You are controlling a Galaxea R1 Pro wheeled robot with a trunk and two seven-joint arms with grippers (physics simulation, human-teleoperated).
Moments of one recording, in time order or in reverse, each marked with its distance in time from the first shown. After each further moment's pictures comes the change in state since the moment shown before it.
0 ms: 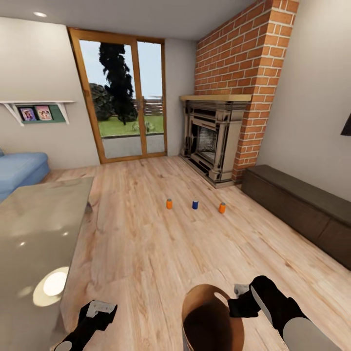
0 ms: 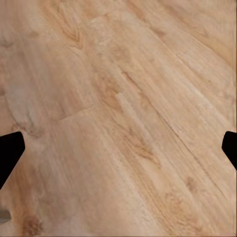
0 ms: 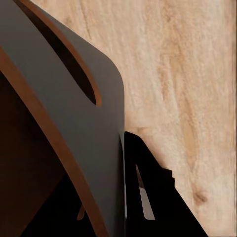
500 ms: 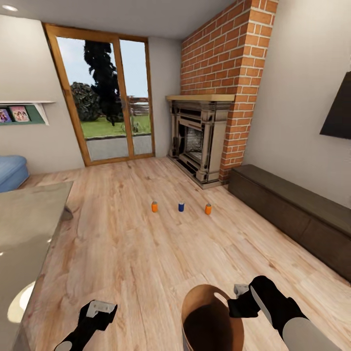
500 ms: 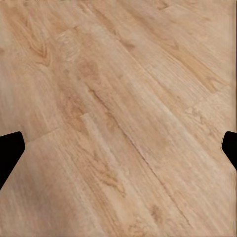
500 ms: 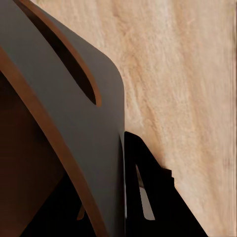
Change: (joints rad) left arm 0.000 0.000 0.000 0.000 0.000 0.000 0.000; right arm 0.000 0.001 0.003 0.000 0.001 0.000 -0.001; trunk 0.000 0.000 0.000
